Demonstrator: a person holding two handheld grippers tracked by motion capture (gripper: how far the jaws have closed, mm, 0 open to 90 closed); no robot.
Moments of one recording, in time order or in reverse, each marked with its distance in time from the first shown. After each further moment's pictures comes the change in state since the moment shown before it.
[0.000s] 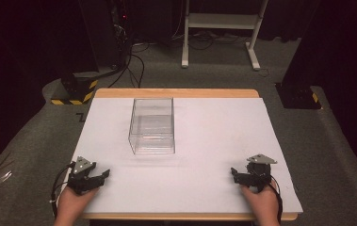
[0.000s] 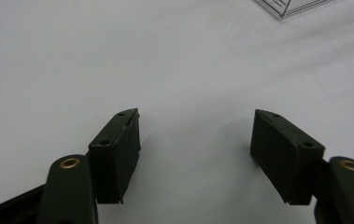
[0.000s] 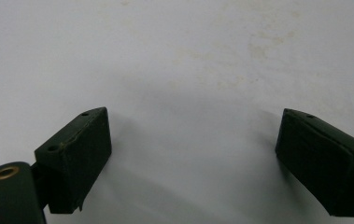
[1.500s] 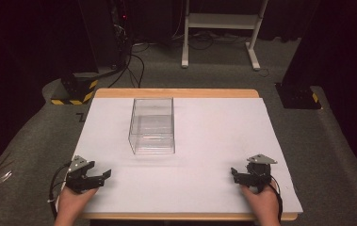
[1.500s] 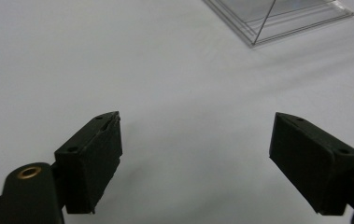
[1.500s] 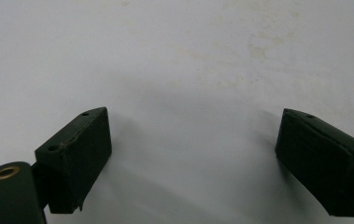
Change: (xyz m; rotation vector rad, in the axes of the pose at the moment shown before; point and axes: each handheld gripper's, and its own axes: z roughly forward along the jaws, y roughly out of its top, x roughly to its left) left arm 0.000 0.007 -0.010 -0.055 -0.088 -0.071; right arm 0.000 0.000 0.000 -0.002 0.000 -0.001
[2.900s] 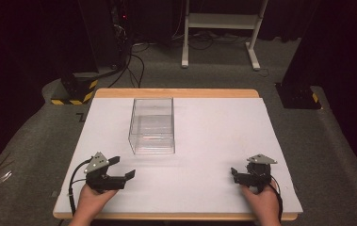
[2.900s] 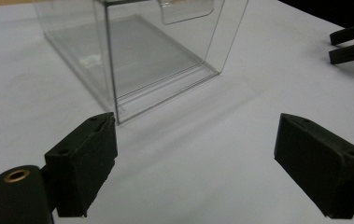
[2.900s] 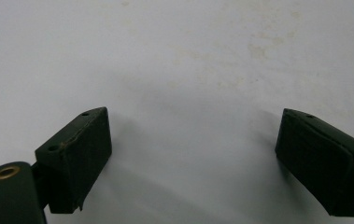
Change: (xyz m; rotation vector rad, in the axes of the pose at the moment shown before) left arm -0.071 0.039 0.007 -0.127 -0.242 0.093; right arm 0.000 0.000 0.000 0.000 0.000 -0.001
